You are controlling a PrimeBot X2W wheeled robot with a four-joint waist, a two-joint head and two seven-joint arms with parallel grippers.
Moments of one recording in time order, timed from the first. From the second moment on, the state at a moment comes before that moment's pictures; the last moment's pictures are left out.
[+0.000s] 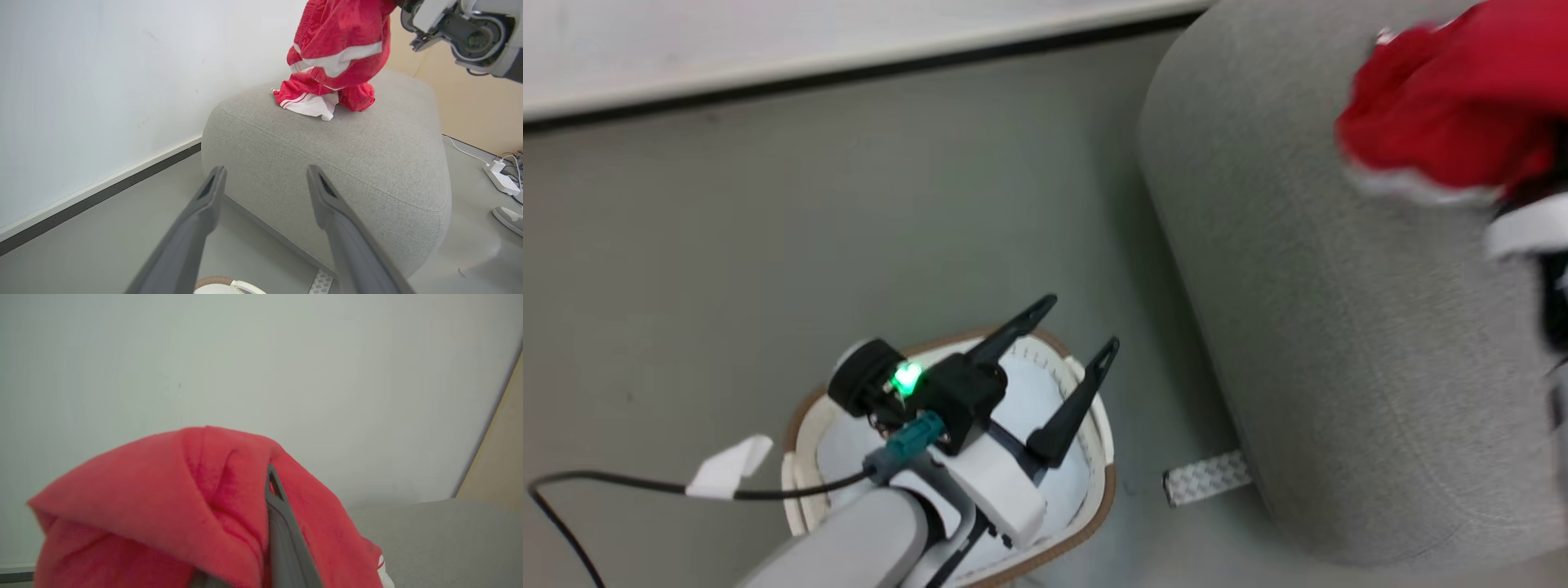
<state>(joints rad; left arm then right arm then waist) -0.54 0.37 -0.80 -0.04 -0.40 0.10 -0.03 -0.78 -0.12 -0.10 0.52 0.16 0.13 -0.26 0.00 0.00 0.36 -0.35</state>
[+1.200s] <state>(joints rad) -0.55 0.39 -0.67 0.05 -0.42 0.19 -0.21 -0.85 -0.06 -0.63 0.73 -0.26 0.13 -0.26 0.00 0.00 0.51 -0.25</state>
